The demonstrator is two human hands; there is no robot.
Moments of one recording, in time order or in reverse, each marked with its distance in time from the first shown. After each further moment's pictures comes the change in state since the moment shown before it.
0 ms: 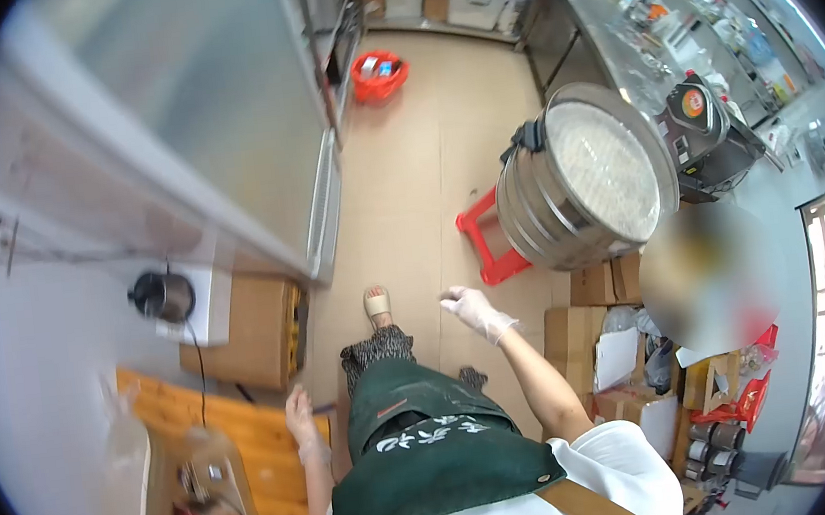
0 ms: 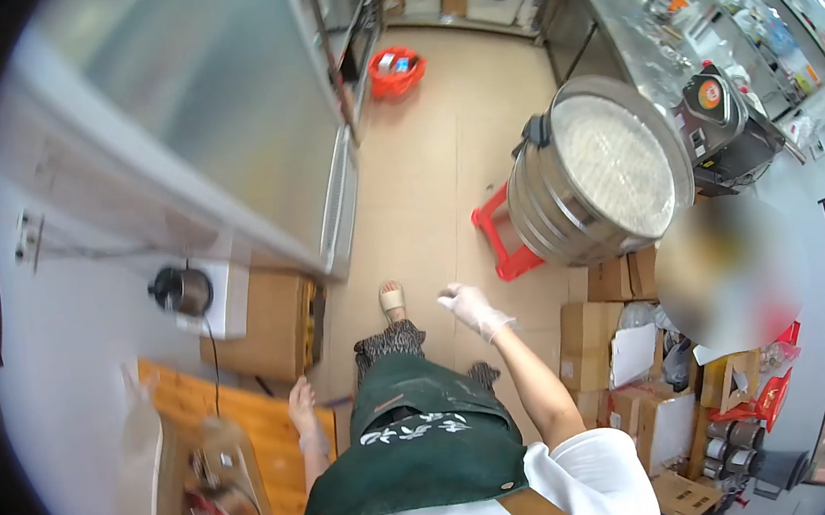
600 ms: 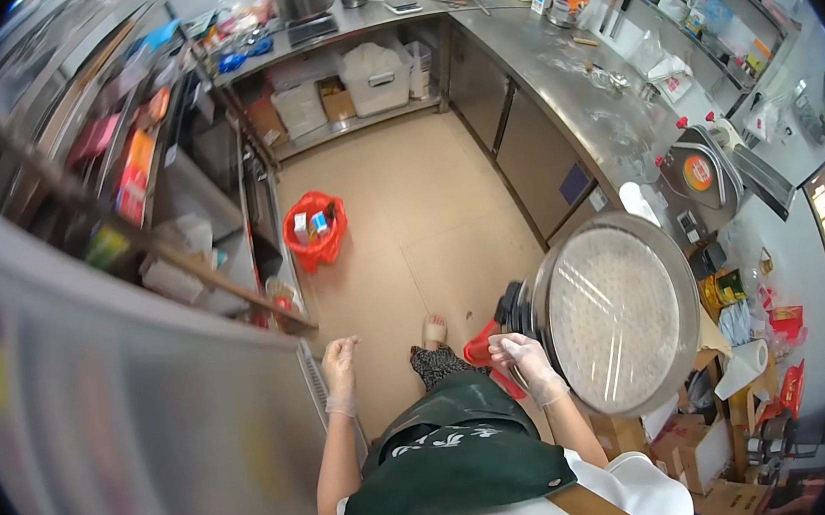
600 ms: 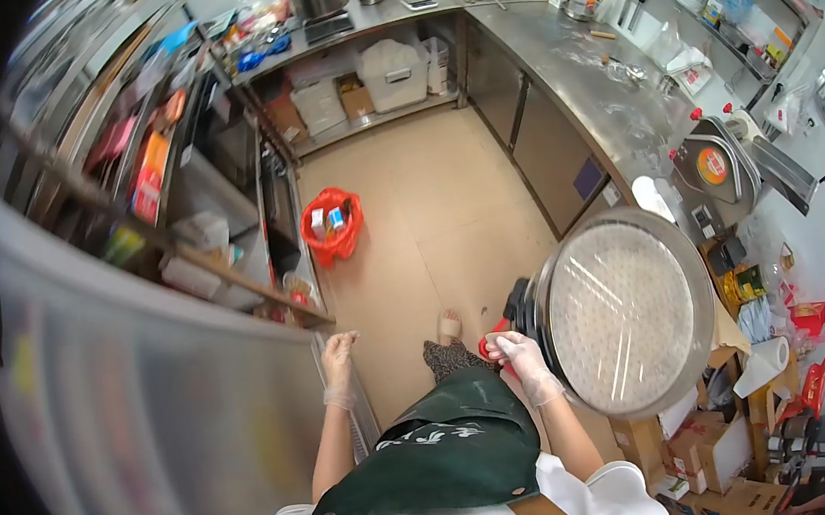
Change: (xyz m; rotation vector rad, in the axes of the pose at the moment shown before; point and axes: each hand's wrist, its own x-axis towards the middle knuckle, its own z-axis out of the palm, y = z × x) left_hand 0.370 0.348 0.622 0.163 -0.692 0.506; right_hand 0.279 -0.072 -0.338 1.039 0.523 0.262
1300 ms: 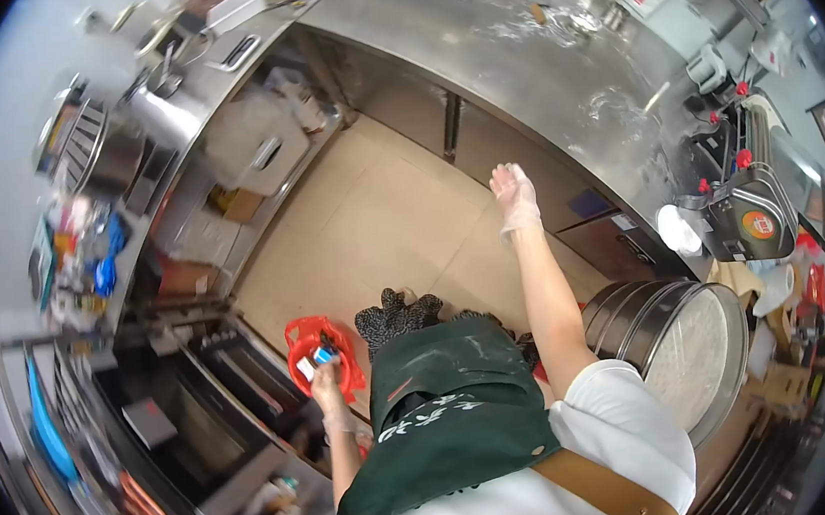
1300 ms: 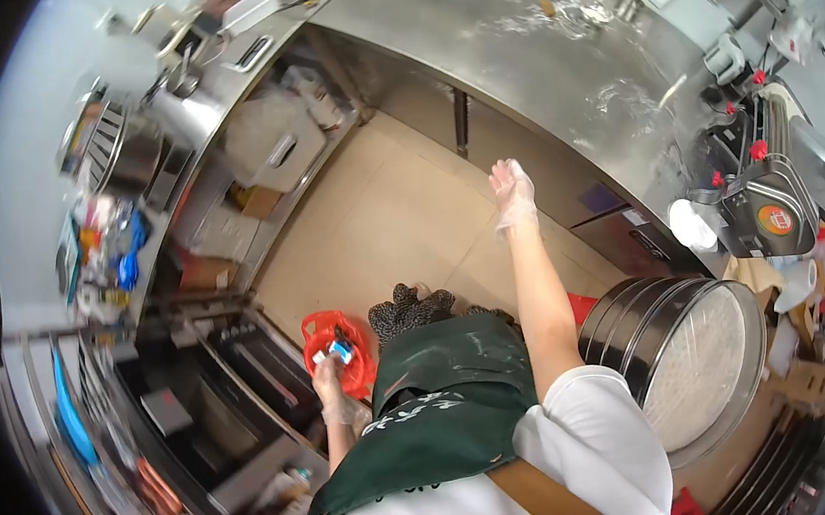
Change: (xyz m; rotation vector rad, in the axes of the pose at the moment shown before) left_hand 0.585 0.038 0.207 0.157 -0.297 -0.283; right_hand 0.667 -0.336 -0.124 1.148 0.600 -0.397
